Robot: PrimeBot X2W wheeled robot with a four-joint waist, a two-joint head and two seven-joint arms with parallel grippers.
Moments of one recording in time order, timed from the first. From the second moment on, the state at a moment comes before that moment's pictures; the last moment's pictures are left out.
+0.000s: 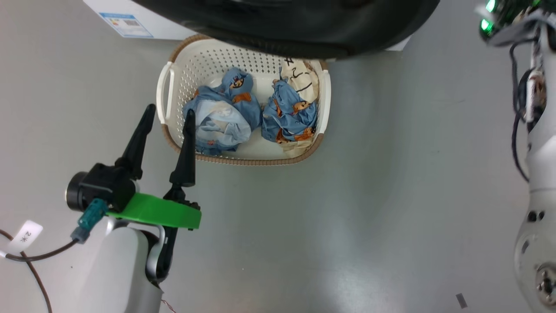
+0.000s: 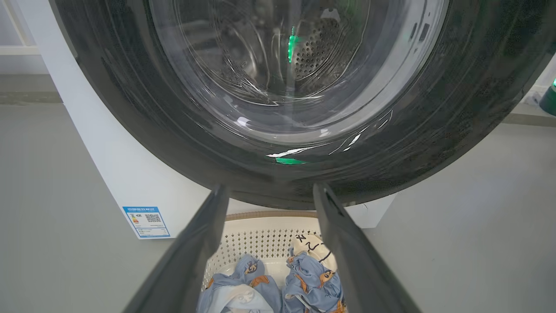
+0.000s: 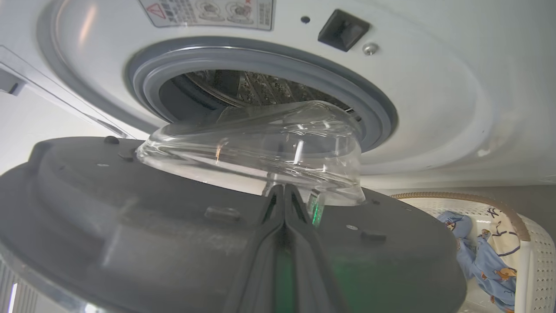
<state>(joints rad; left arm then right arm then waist) -0.46 0.03 -0.21 0.25 -0.24 -0.10 -0.25 -1.22 -0.16 -0.18 0.67 1.24 0.13 0.85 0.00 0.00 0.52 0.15</state>
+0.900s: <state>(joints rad) -0.34 0.03 -0.20 0.28 -0.23 -0.10 -0.25 -0.72 -0.07 0.07 0.38 1.47 0.13 0.81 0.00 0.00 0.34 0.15</state>
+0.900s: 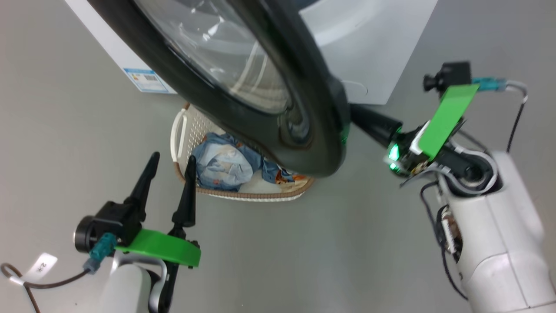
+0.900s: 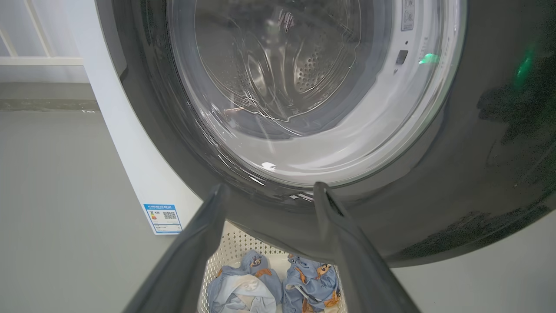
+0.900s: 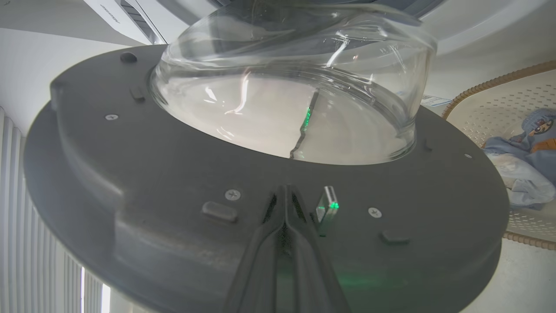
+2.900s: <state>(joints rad) -0.22 0.03 -0.21 0.33 -0.22 -0.10 -0.25 -0.30 -0.14 0.32 0.21 1.54 0.13 0.06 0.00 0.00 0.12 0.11</state>
